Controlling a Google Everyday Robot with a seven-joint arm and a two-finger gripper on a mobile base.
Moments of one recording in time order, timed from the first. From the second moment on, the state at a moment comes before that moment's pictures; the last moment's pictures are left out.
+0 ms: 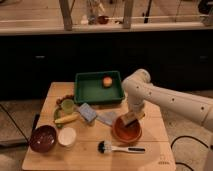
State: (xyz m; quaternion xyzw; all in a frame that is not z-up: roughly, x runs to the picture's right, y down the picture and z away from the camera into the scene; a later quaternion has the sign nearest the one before) arm 0.165 0.153 0.792 -0.36 -0.04 -0.28 0.89
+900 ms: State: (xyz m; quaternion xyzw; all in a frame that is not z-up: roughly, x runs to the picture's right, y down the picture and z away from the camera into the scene) arm 0.219 0.182 0.766 -0.39 -0.04 -0.30 0.87
